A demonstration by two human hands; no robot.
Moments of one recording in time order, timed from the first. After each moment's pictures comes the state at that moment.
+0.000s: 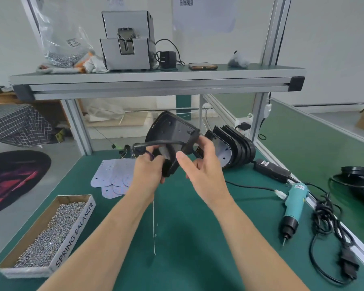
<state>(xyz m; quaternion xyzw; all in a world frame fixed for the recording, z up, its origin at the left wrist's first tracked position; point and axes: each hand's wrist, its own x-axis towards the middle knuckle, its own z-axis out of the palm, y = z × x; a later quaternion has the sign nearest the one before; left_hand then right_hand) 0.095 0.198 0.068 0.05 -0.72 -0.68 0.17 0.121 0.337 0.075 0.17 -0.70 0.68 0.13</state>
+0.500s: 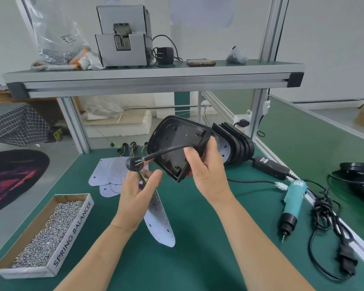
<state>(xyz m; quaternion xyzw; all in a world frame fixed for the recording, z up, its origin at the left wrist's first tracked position) 0.140 0.172 0.028 -0.04 -0.78 -0.59 0.21 0.106 0.343 0.067 0.20 -0.67 0.70 0.18</state>
